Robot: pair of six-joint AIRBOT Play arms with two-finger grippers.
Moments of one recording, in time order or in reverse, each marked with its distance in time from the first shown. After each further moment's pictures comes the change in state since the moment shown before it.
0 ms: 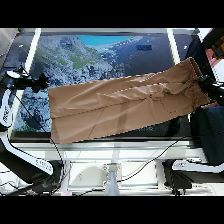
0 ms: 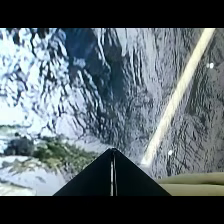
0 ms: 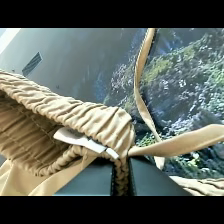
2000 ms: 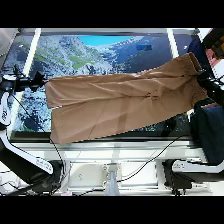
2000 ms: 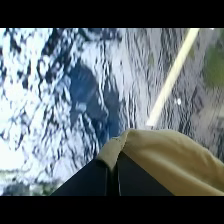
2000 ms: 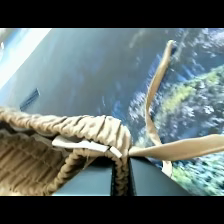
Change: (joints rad) left arm 0.047 -0.046 0.001 -0.186 0.144 0.096; right arm 0.135 -0.020 0.000 0.074 -0.277 0.036
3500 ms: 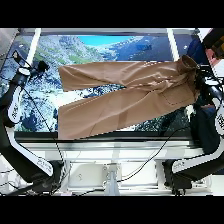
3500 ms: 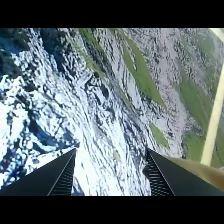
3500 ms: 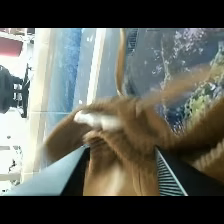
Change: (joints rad) left arm -0.140 -0.035 0.079 0.094 0.386 0.009; right arm 0.095 -0.227 0.145 0.101 -0.326 0.544
